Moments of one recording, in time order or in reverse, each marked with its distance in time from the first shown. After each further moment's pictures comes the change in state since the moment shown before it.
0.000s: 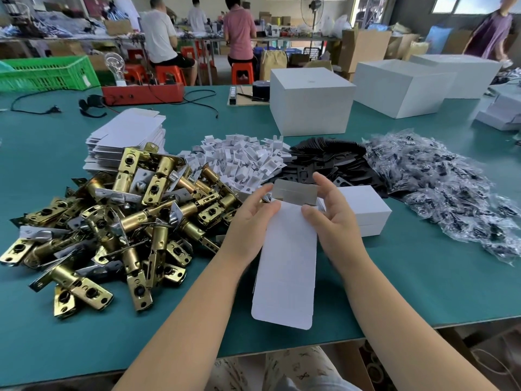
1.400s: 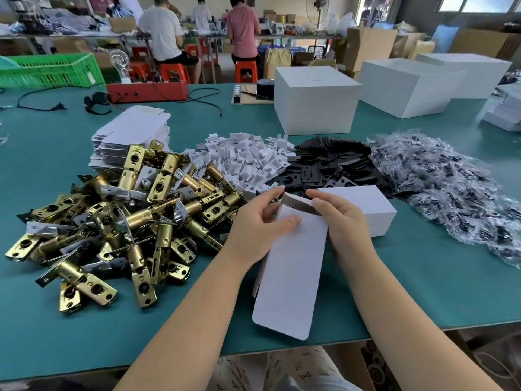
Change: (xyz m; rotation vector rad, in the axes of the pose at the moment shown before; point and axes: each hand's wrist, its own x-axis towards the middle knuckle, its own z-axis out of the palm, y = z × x) left_hand -0.001 -0.005 -0.003 0.000 -0.097 0.008; right_hand 0.004 -0.005 -0.002 0.068 0.125 0.216
